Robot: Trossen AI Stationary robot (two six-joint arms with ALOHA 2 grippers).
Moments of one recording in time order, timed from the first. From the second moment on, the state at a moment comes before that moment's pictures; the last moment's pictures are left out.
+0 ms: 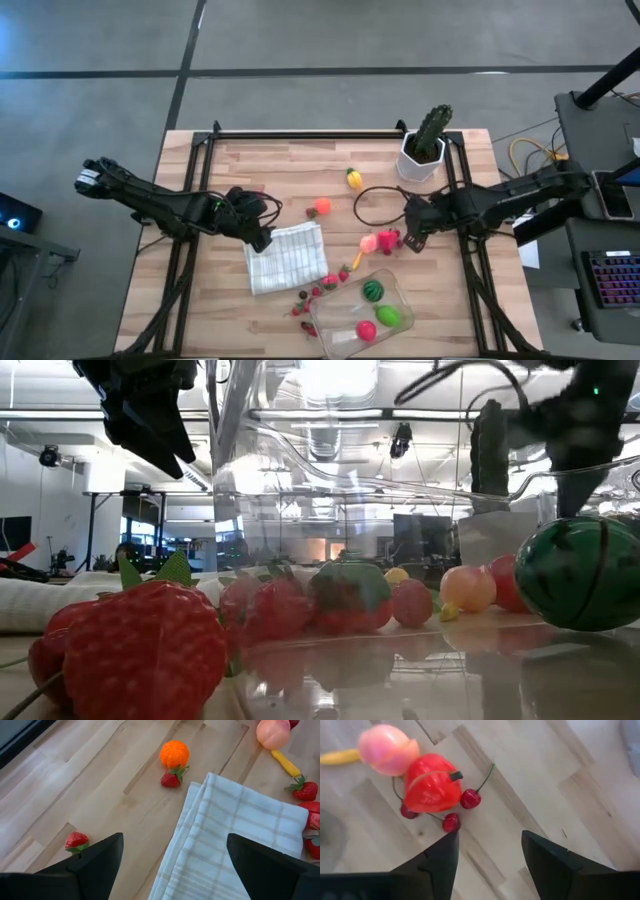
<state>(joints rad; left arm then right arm) -0.29 1.14 0.93 -0.81 -0.51 -0.75 0.22 1.11 0.76 -1.00 0.20 0.83</state>
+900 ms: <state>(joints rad) -0.29 1.14 0.93 -0.82 -0.50 -0.75 0.33 1.20 0.53 -0.65 0.17 0.74</state>
